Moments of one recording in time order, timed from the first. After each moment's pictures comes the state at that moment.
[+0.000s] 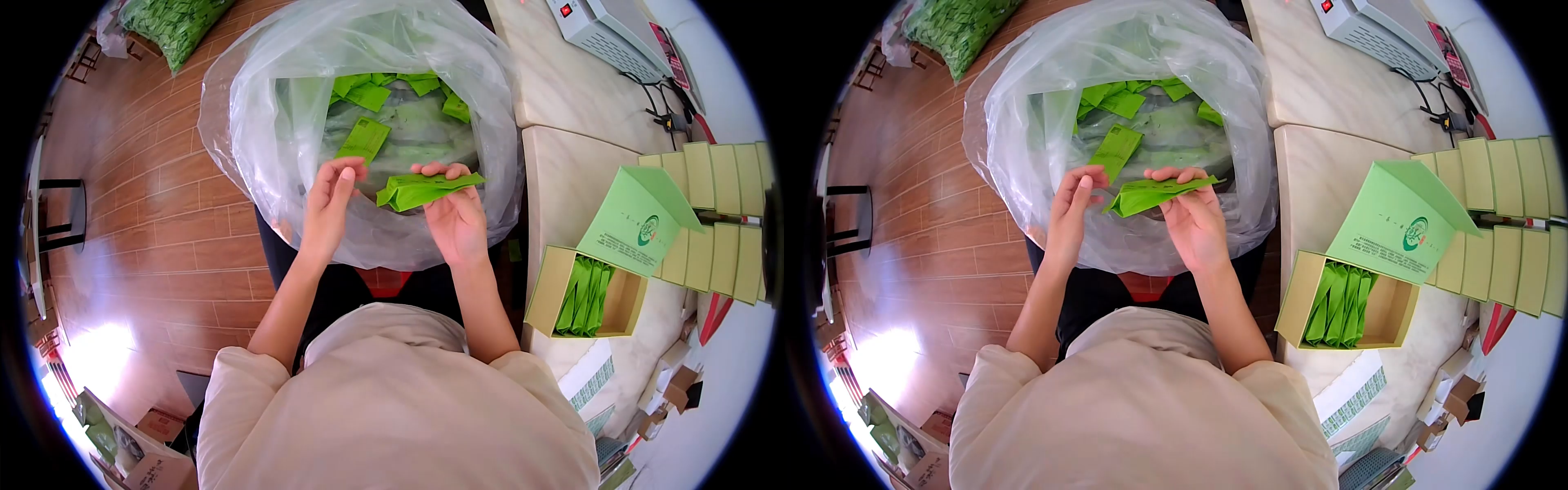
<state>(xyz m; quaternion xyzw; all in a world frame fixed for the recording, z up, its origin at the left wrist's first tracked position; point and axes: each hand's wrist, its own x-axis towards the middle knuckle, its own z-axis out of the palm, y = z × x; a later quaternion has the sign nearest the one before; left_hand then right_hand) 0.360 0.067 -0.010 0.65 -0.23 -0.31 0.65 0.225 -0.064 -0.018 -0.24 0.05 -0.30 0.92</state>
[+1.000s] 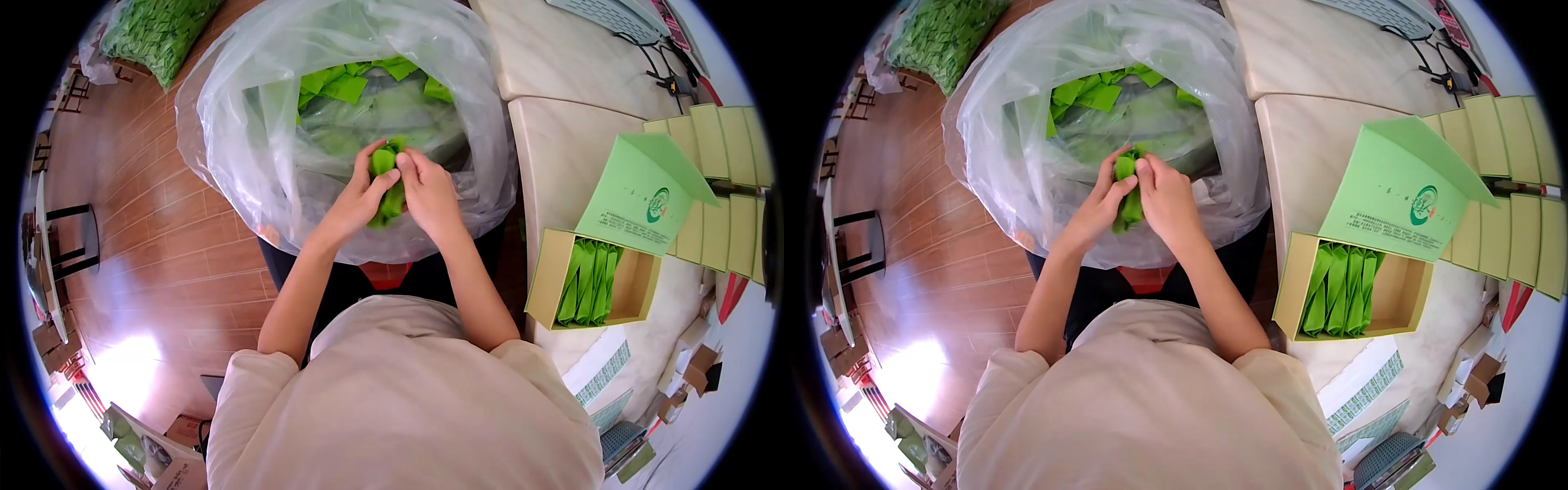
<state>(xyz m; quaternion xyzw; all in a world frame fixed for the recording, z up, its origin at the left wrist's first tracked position) 0.346 0.021 -0.037 0.65 -0.30 -0.48 0.50 0.239 -0.073 -0.023 -0.72 0.40 -0.17 0.54</state>
